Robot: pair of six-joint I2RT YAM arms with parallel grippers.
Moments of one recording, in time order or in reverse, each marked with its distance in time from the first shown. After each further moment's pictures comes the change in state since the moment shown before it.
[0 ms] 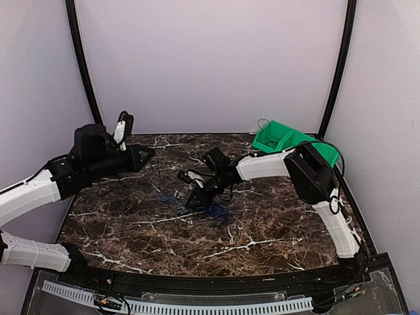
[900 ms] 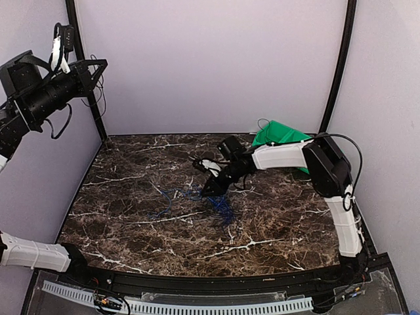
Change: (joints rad) left arm 0.000 -0.031 0.776 -0.353 -0.275 0.351; right arm -0.095 -0.134 -0.115 -0.031 0.199 -0.100
